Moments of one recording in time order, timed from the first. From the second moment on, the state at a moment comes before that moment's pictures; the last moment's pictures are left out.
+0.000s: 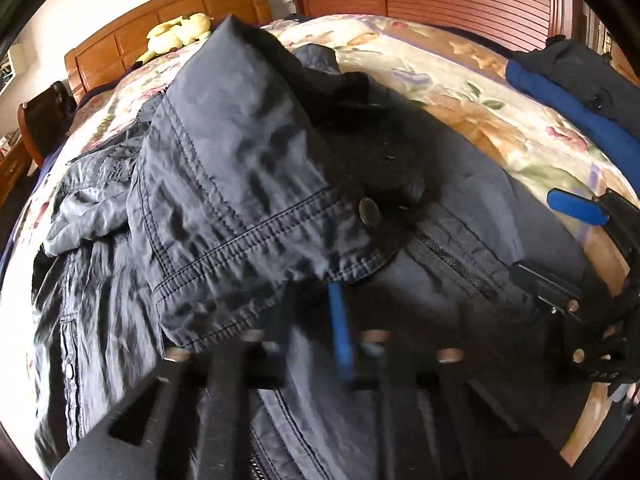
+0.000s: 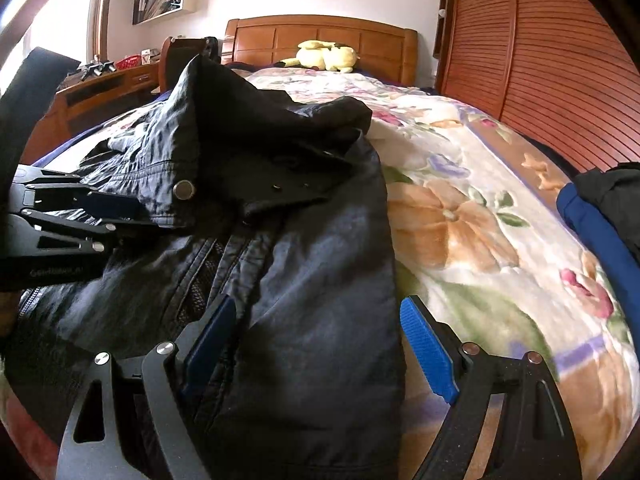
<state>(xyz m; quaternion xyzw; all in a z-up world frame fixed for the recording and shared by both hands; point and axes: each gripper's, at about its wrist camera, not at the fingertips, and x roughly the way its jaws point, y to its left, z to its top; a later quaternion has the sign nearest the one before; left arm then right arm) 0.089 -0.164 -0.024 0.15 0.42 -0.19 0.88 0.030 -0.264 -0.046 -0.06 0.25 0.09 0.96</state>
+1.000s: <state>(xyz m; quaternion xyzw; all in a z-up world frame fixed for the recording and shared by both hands) 0.108 -0.149 -0.036 0.25 0.41 -0.21 0.85 0.031 -0.266 -0.047 -0.05 0.25 0.10 0.96</state>
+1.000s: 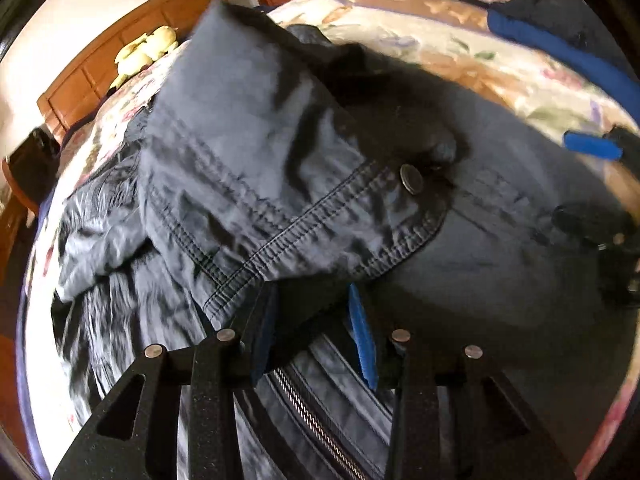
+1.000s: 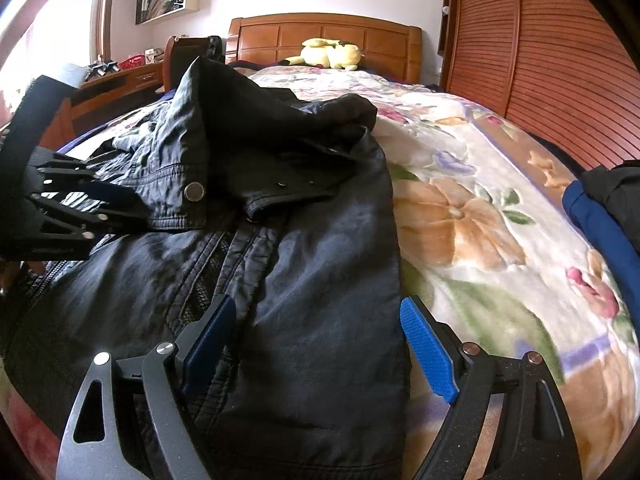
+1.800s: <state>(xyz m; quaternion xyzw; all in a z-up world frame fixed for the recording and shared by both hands) 0.114 -0.045 0.123 0.14 0.26 -0.13 0.95 0.033 -0.268 -0.046 -0.05 0.25 0.11 0.96</state>
